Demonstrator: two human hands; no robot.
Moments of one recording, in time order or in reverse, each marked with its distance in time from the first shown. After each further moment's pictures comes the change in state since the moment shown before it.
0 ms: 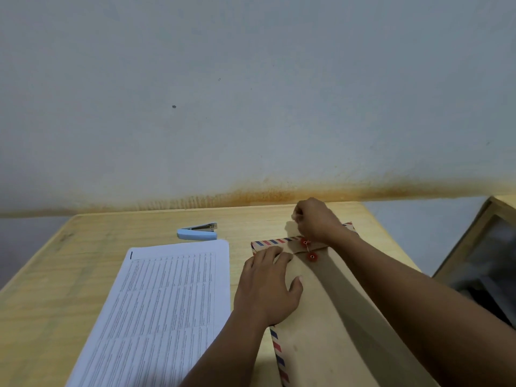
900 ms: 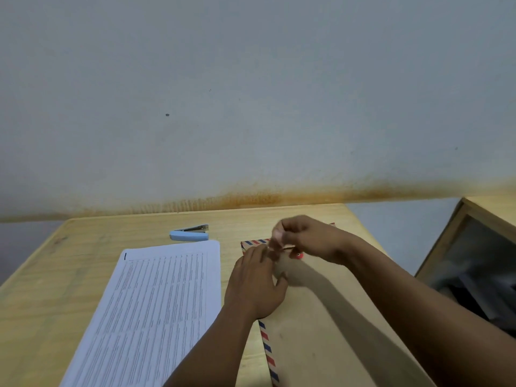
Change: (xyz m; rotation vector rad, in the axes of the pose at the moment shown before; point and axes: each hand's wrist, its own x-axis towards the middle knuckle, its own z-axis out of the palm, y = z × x) left_hand -0.004 0.000 0.002 -0.027 0.007 0.013; right_hand -0.093 -0.025 -0.047 0.618 -0.446 -0.118
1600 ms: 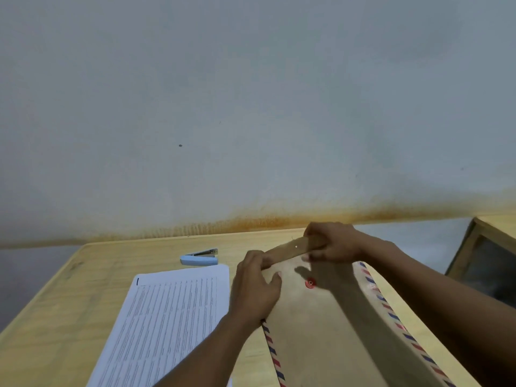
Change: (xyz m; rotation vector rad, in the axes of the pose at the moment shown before) left_hand 0.015 0.006 -0.036 -0.488 0.214 -0.227; right_hand 0.018 0.016 -0.065 -0.806 0.145 0.135
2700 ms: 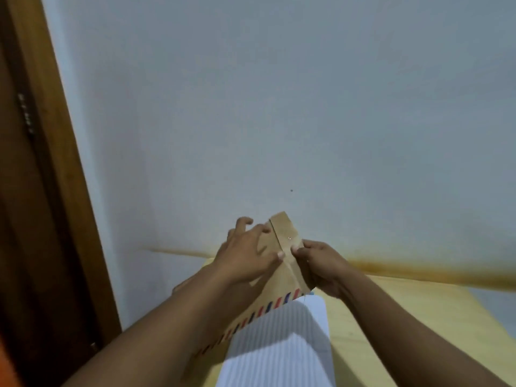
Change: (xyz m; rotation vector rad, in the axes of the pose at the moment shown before) left_hand -0.026 0.043 -0.276 0.556 0.085 -0.038; right_hand 0.000 -0.249 0.009 1.309 -0.069 -0.151
